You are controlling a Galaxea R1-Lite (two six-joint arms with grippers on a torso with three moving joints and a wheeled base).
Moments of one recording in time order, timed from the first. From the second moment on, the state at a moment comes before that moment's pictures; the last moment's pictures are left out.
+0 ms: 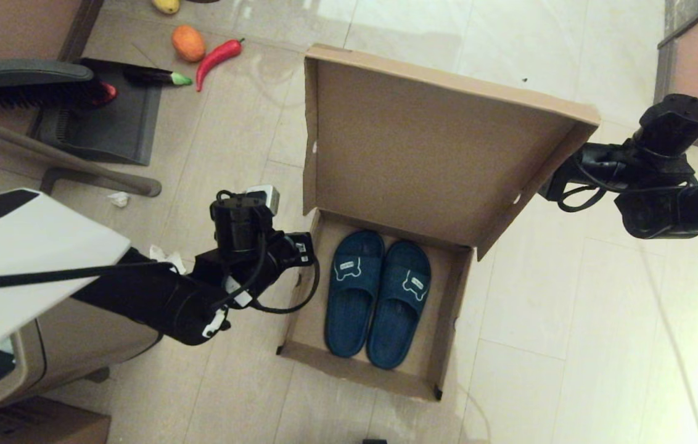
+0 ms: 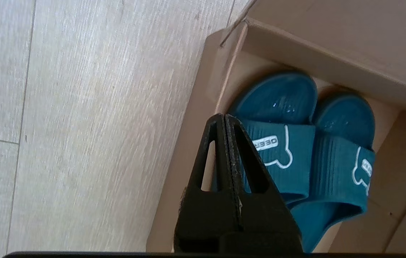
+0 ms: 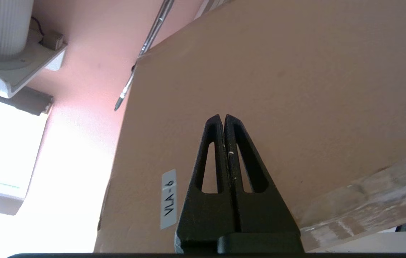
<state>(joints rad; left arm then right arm) -0.49 2.06 -1.07 -0.82 0.26 -0.15 -0.06 2.18 -1.63 -1.05 1.38 2.12</state>
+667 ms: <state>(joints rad) -0.35 1.80 -1.18 -0.72 0.25 -0.14 -0.05 2.11 -1.51 -1.05 1.44 2.12</state>
